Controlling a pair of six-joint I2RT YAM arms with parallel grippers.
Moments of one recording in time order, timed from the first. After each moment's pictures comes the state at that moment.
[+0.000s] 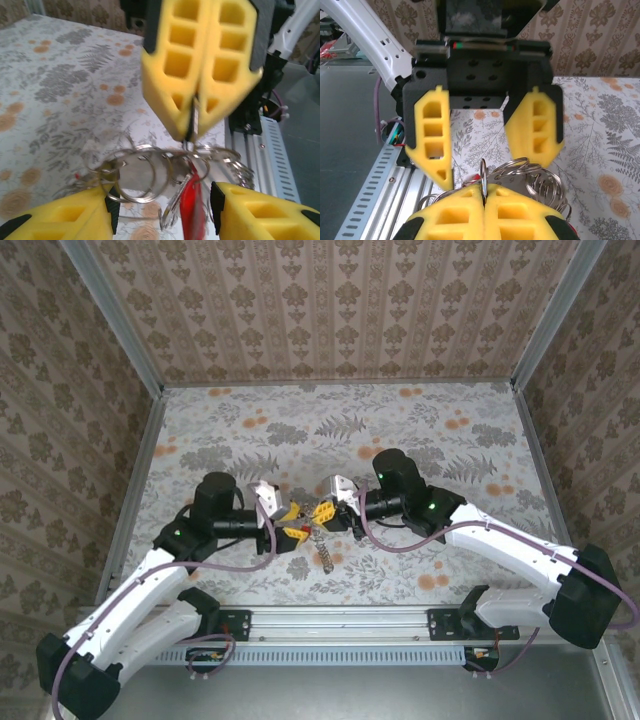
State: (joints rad) left arm -0.61 0.79 0.63 -0.35 0.83 0.26; right arm 0.77 1.22 0.91 -0.11 -0.73 -0.32
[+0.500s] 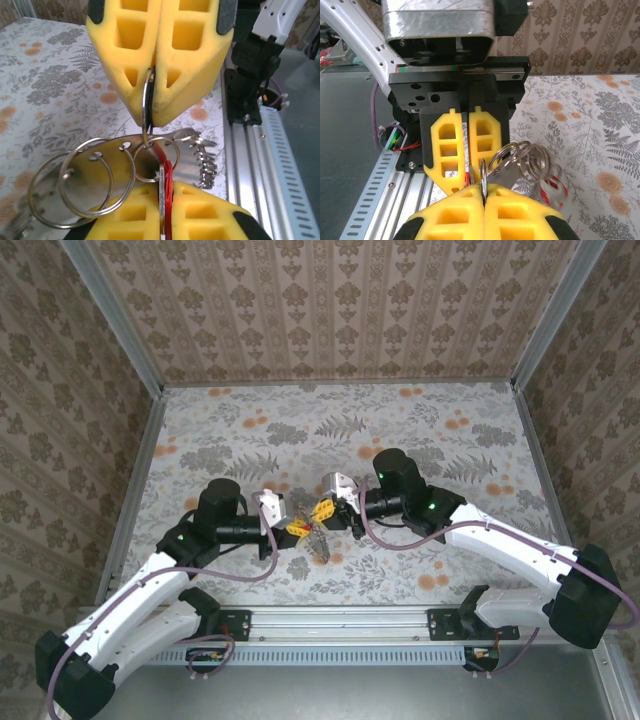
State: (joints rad) left arm -0.66 0.77 0.60 -0.34 0.79 0.31; right arm 0.77 1.22 0.91 -0.10 -0.71 -0.28
